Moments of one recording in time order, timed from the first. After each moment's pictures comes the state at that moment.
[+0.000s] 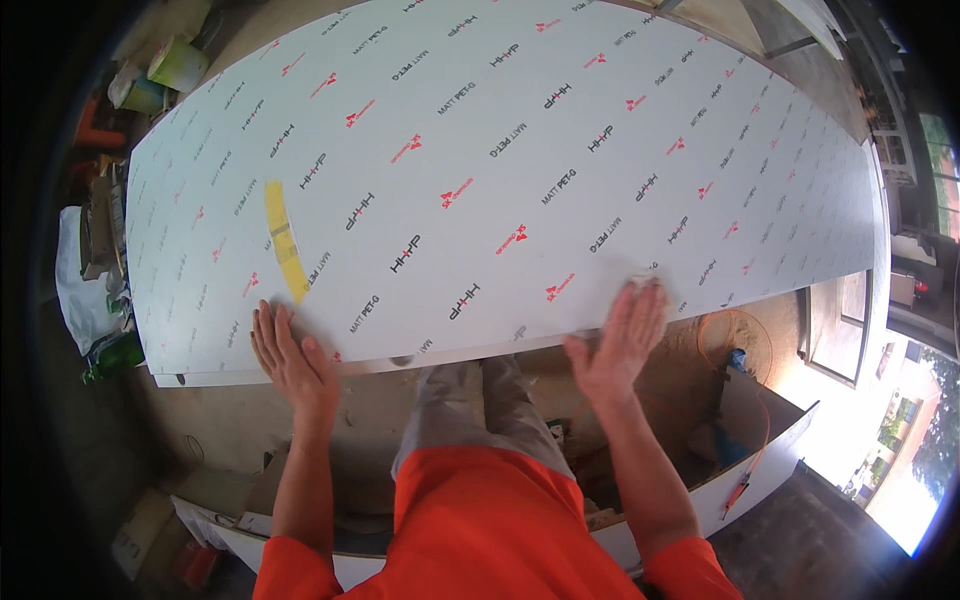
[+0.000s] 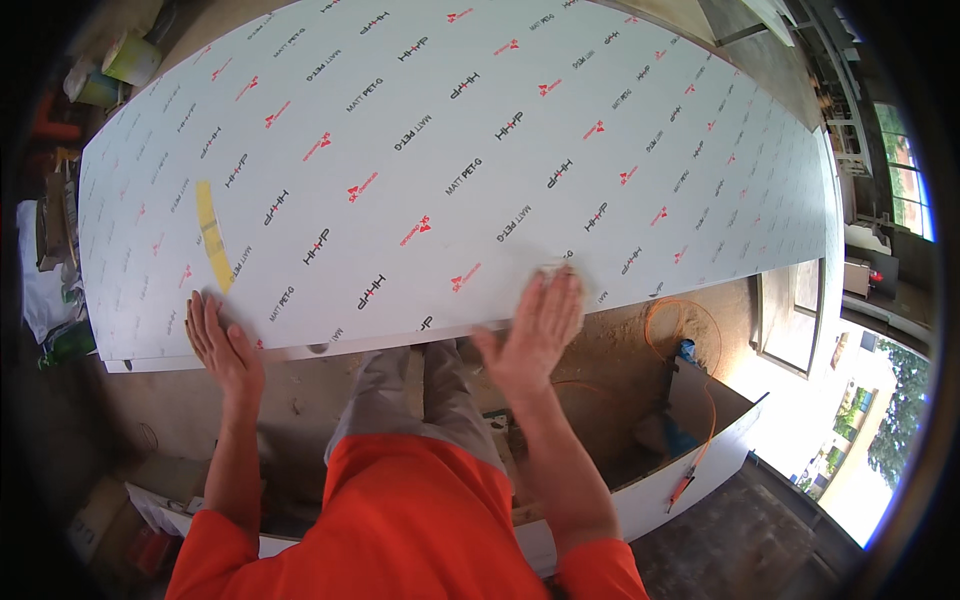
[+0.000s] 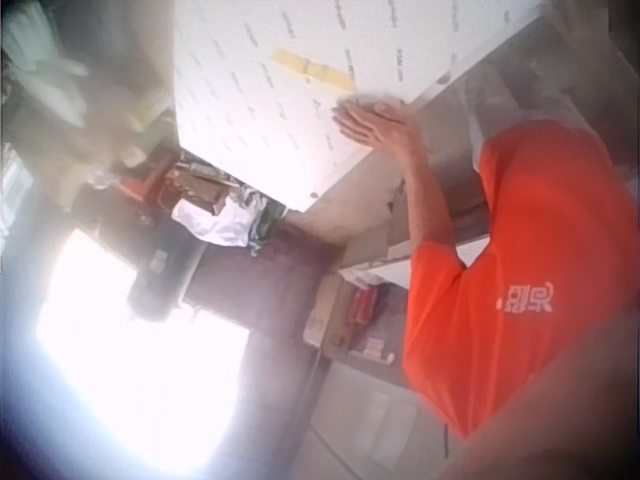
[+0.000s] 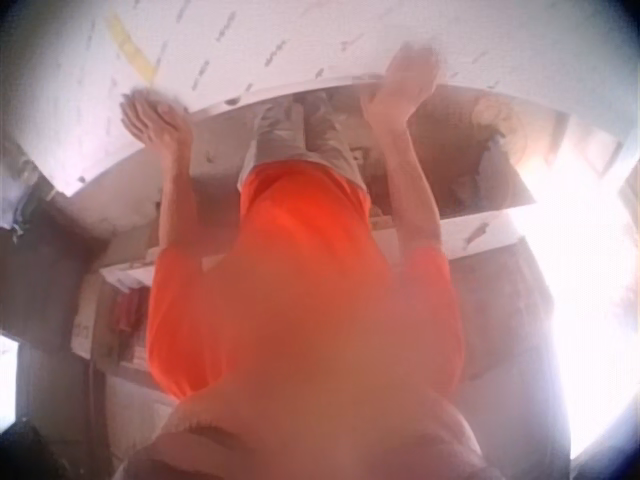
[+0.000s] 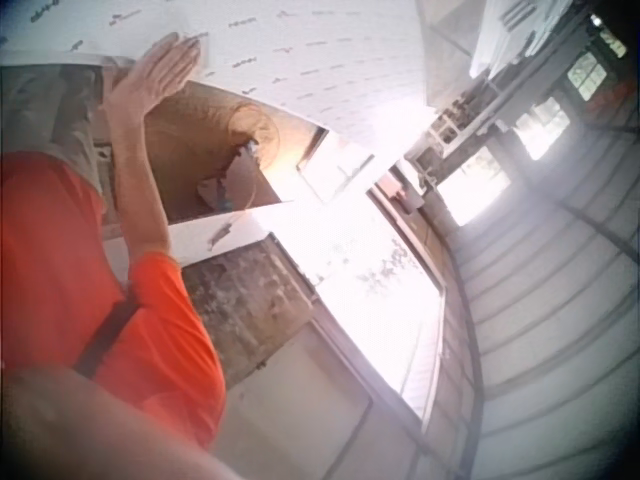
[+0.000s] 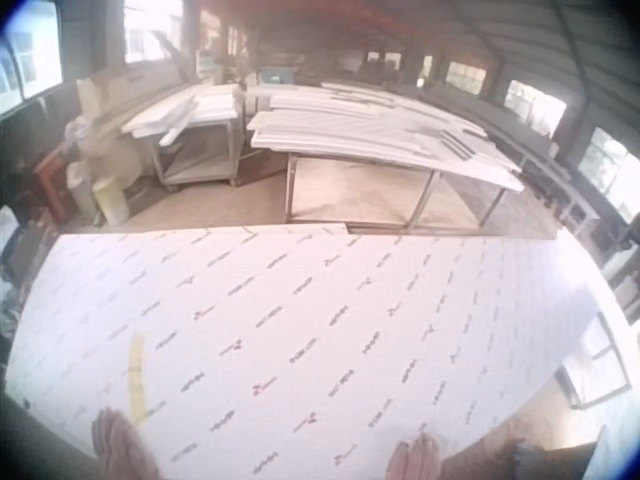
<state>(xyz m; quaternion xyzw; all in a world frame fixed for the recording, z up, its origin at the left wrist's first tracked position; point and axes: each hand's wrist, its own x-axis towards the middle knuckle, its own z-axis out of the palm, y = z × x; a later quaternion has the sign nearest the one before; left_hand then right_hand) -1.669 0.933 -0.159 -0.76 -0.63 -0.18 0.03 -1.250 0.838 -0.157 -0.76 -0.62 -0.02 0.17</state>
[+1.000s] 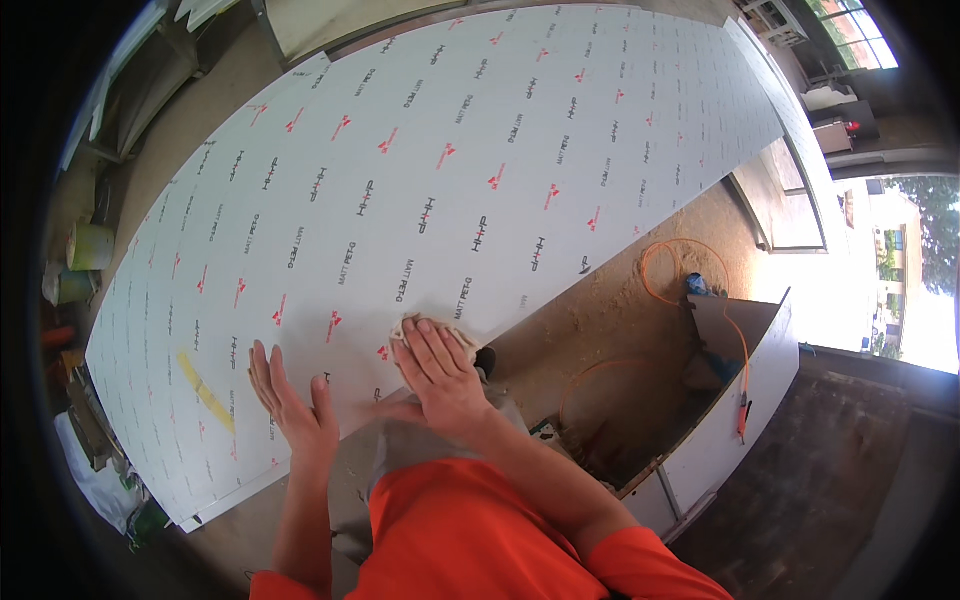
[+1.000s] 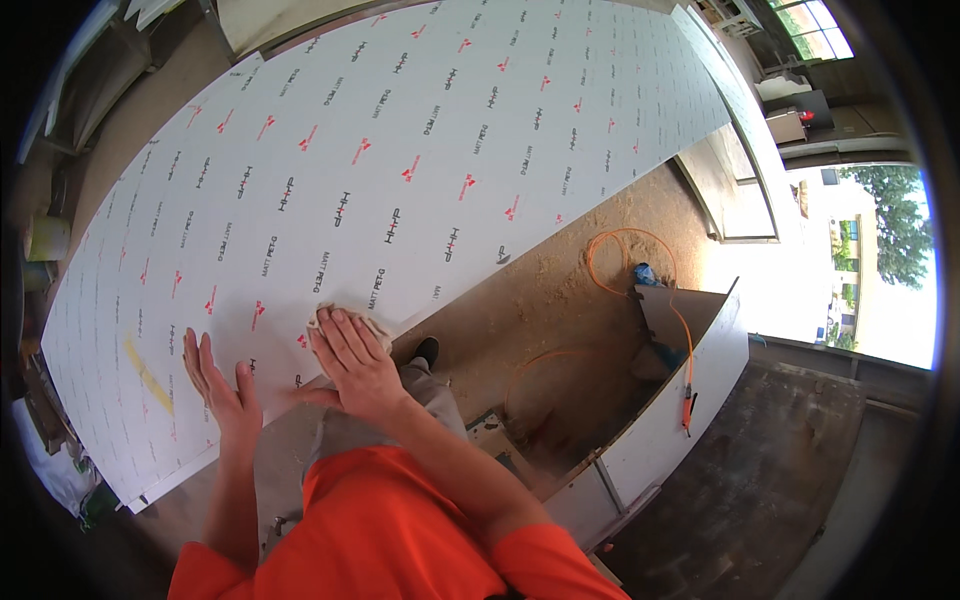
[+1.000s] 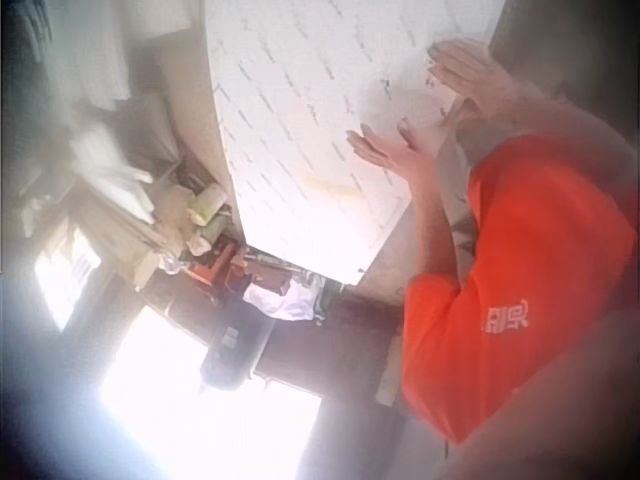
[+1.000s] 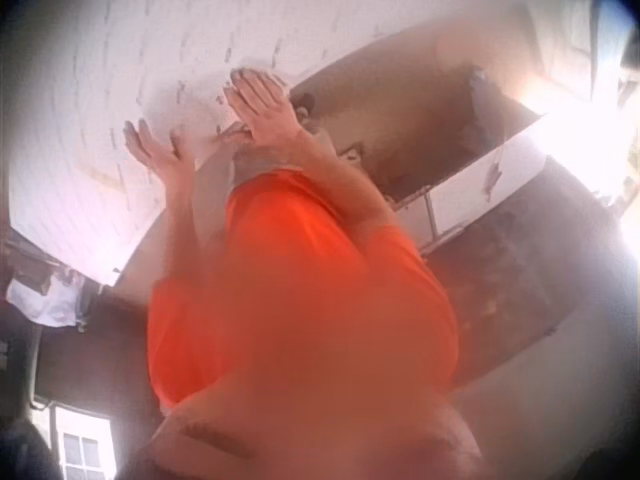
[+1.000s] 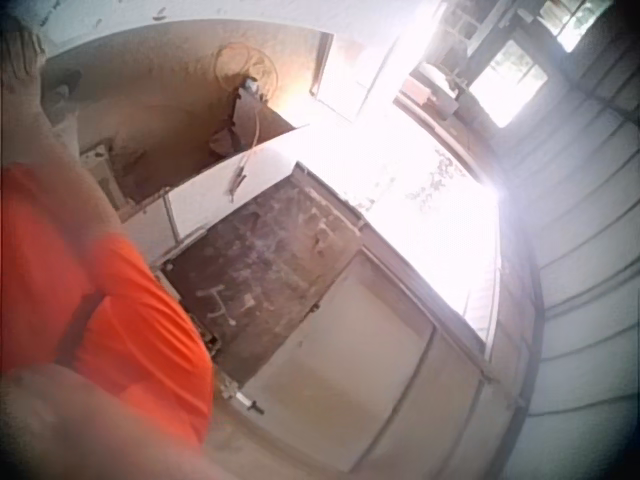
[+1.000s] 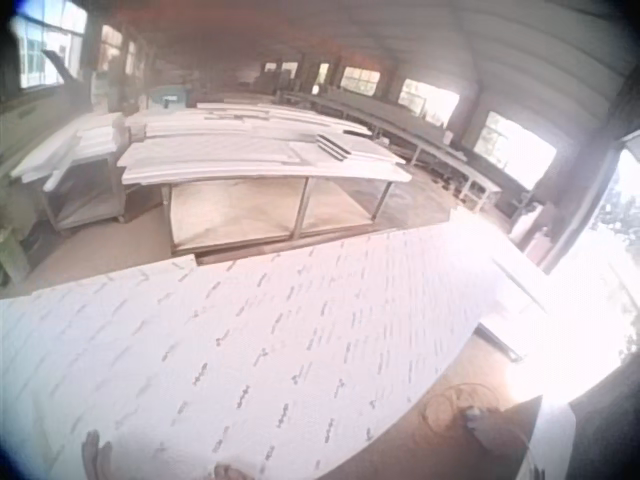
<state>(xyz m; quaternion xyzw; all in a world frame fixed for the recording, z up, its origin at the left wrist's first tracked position) -1.482 0.973 -0.112 -0.85 -0.46 -0.21 -0.14 -1.269 0.845 -0.149 -0.70 -0.67 0.04 0.23</state>
